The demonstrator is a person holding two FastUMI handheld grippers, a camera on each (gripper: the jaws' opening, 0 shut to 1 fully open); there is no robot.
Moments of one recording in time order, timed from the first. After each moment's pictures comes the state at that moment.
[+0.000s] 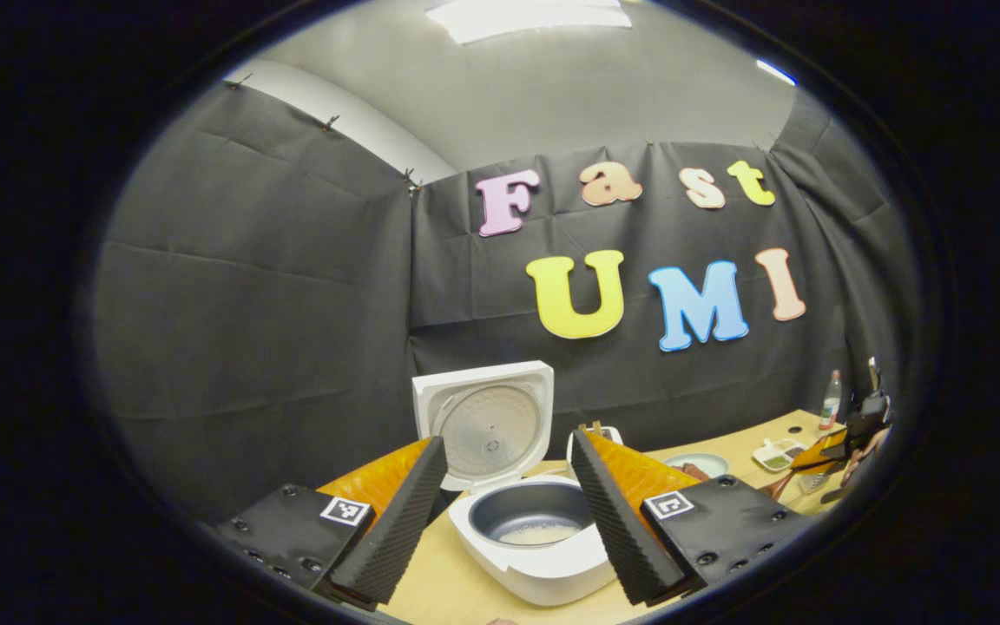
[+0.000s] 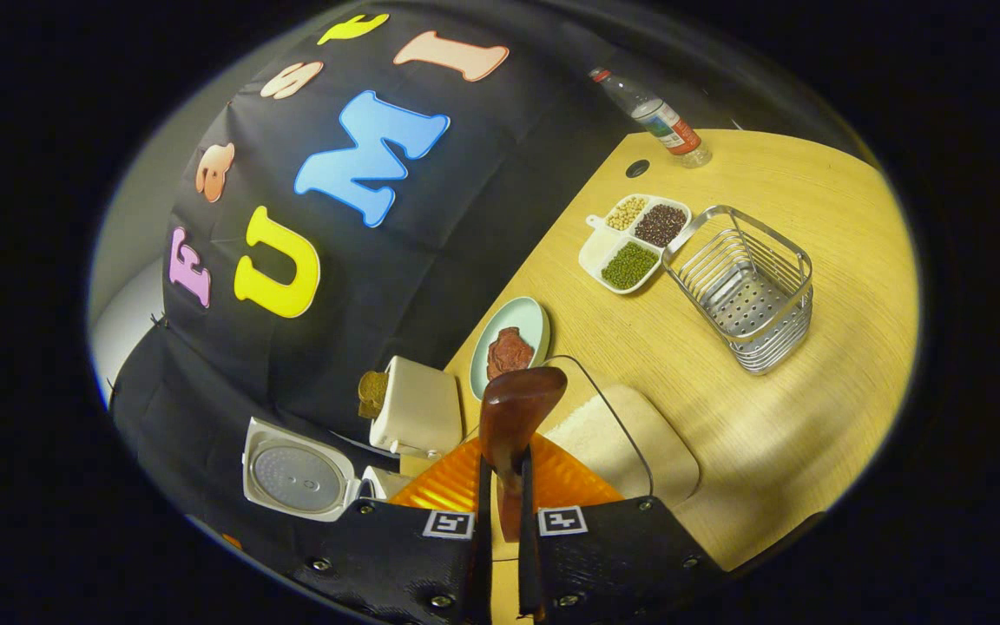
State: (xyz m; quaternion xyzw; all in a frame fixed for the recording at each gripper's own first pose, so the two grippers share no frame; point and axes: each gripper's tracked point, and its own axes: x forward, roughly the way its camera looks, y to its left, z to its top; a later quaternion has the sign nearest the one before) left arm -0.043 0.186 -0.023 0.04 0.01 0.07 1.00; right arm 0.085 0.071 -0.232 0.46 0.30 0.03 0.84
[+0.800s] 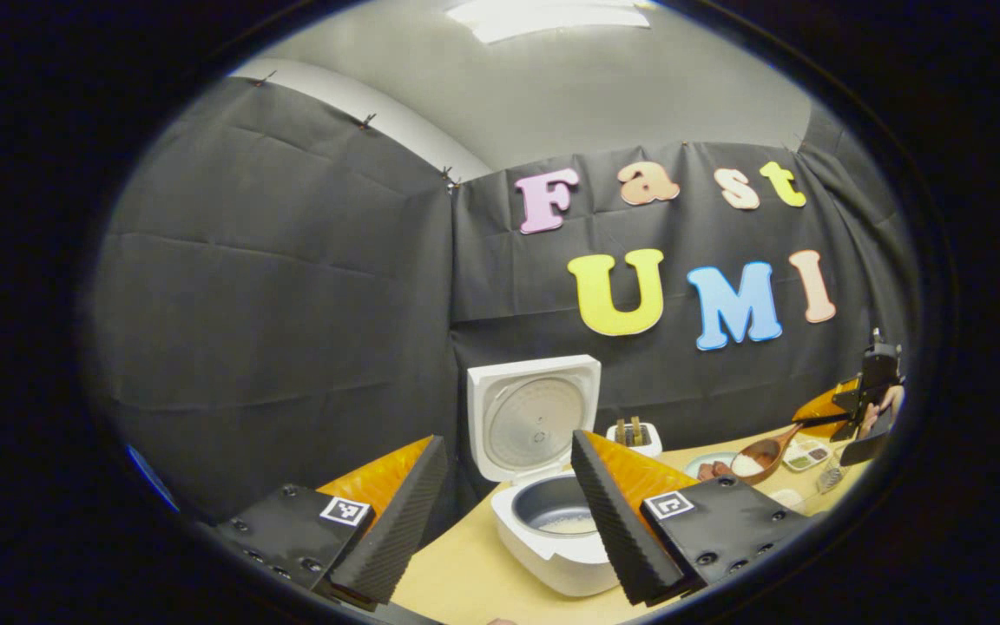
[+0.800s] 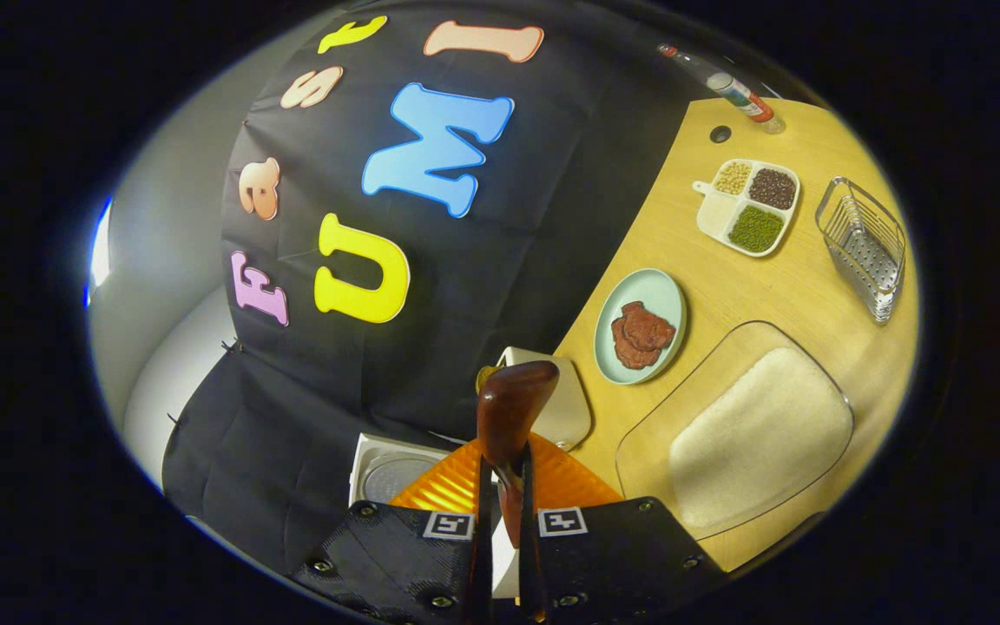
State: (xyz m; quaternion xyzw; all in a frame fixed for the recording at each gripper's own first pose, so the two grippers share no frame) left arm -0.074 0.246 -0.031 0.03 0.01 0.14 0.99; right arm 0.122 0.167 -0.135 0.53 0.27 0.15 0.79
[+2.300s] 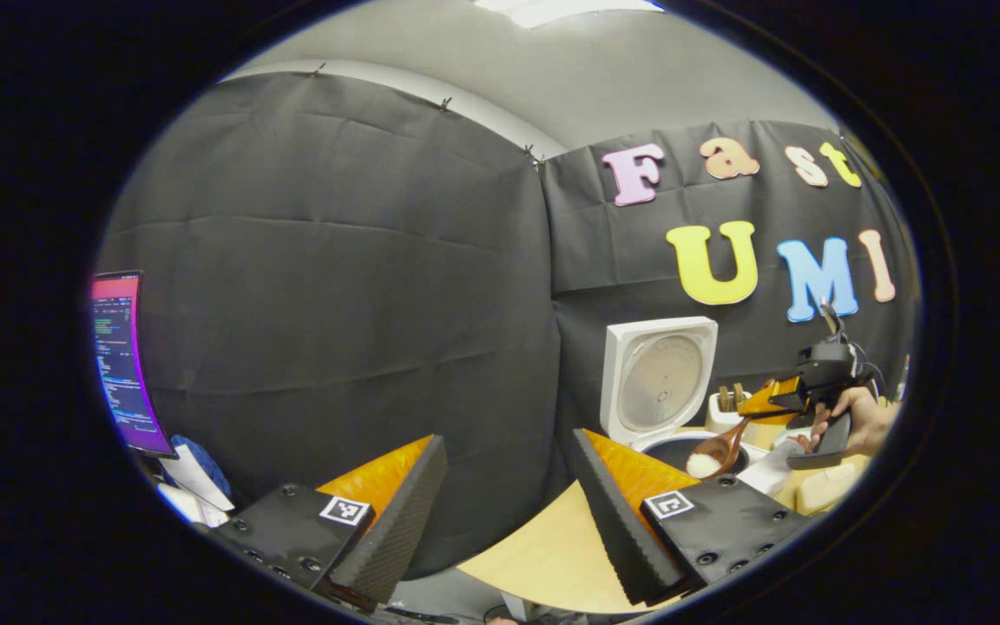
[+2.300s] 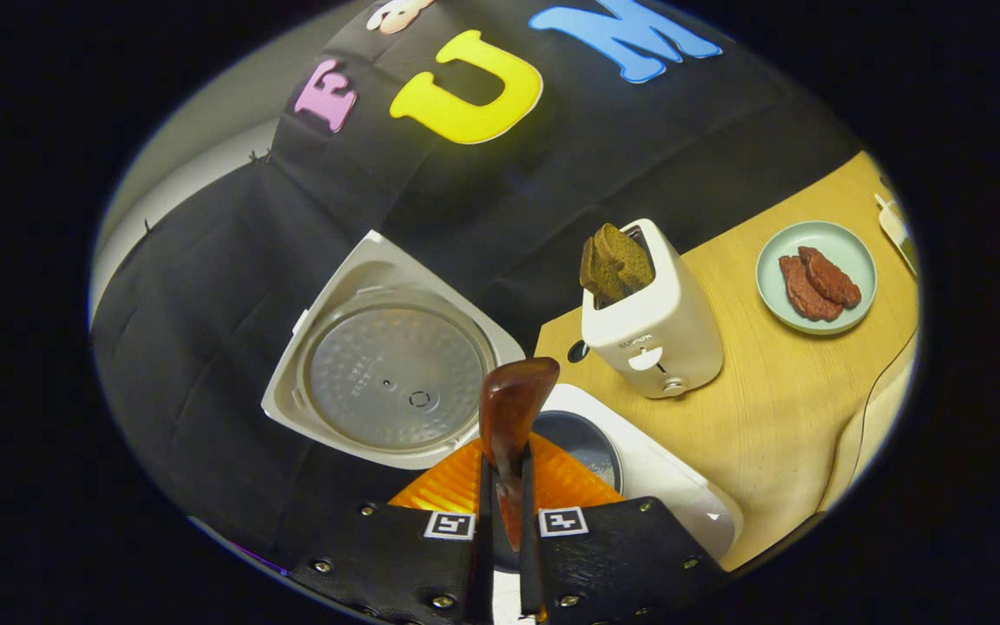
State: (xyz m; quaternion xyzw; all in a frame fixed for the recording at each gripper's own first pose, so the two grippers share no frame) left arm -0.163 0.365 -0.061 0.03 0.06 0.27 0.96; right arm 0.137 0.438 -0.180 0.29 0.33 0.29 0.85
